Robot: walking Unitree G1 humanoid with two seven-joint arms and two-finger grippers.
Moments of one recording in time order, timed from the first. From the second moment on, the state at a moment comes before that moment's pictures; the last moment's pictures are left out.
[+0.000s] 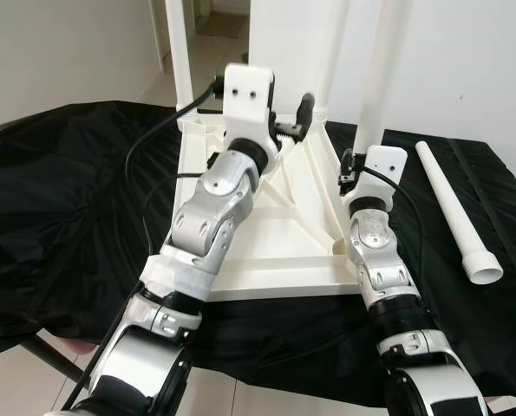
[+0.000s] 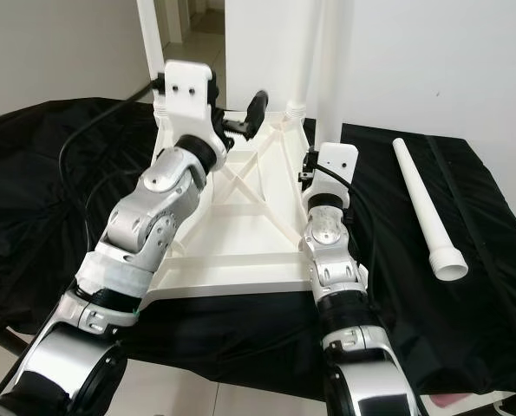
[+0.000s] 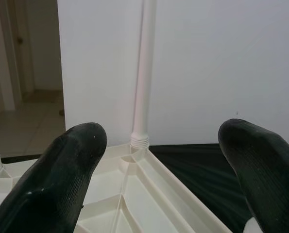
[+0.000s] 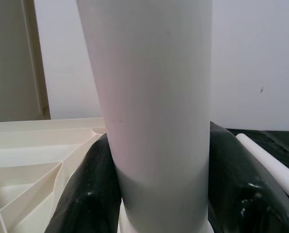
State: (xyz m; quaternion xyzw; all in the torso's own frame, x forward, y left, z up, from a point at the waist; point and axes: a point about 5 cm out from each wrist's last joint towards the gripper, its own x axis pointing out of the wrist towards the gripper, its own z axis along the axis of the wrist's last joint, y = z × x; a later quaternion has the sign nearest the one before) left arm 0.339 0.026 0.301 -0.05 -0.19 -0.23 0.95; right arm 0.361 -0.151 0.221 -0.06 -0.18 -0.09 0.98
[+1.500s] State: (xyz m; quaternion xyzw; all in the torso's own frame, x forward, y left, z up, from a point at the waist) left arm 0.270 0.025 0.202 0.09 -0.08 -0.54 0.84; right arm 0.257 -0.180 0.189 -0.03 -0.09 -0.02 0.99
